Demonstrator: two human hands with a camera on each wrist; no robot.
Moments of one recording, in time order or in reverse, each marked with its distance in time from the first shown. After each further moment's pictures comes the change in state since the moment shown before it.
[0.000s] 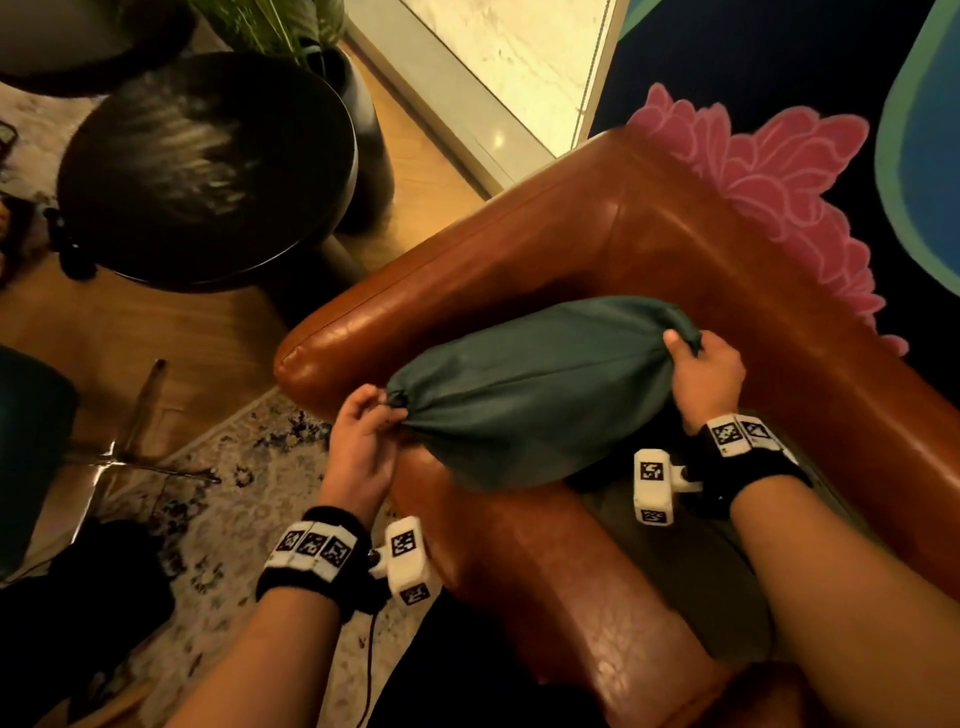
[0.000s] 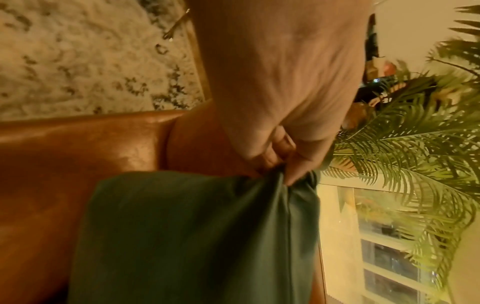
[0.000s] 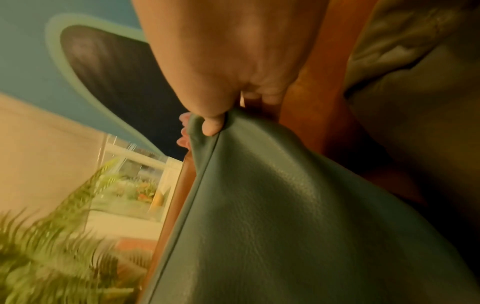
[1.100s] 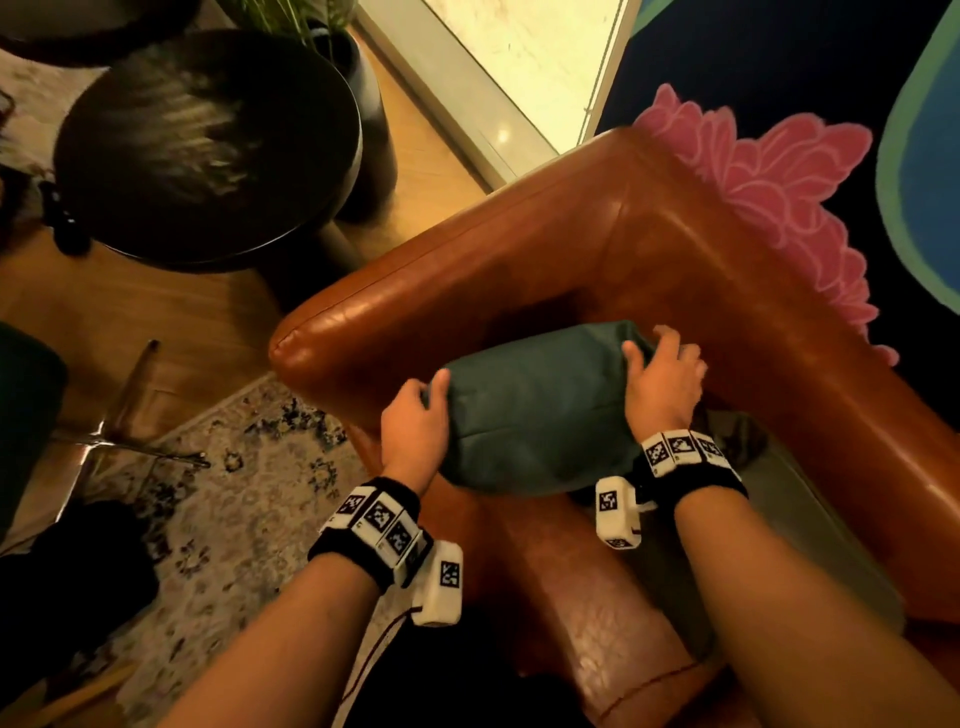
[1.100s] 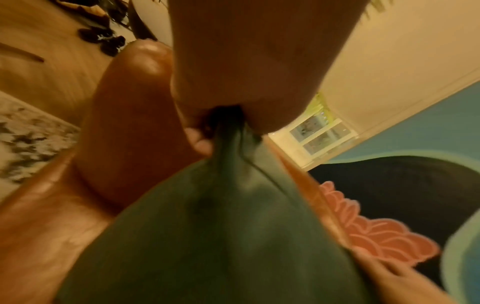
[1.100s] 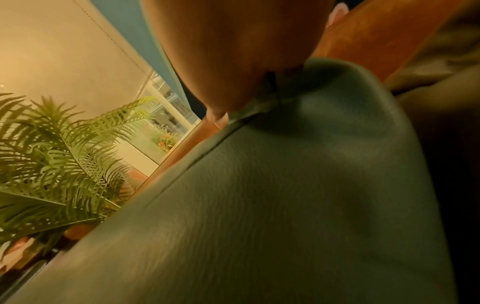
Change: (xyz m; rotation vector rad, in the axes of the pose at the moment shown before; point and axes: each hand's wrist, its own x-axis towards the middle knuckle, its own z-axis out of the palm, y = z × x) left_hand -0.028 -0.025 0.048 1.127 0.082 0.315; right_hand -0.020 0.005 0.035 -0.444 -0.012 -0.109
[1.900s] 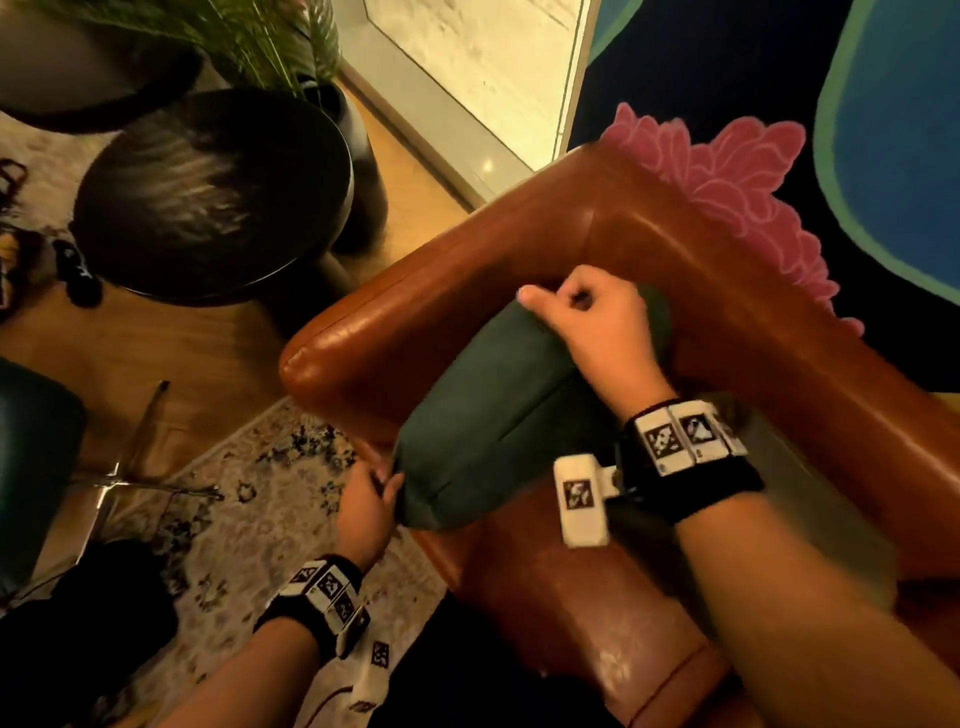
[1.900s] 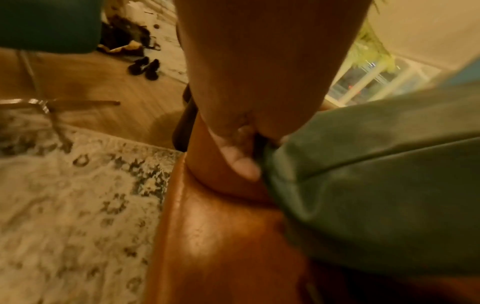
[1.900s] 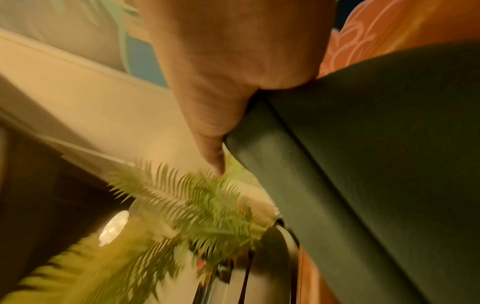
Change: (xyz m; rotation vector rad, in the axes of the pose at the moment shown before) left_hand -0.053 -0.096 -0.048 0.020 -0.140 -0.056; right_hand -0.070 -0.112 -0.112 0.708 -0.107 -0.313
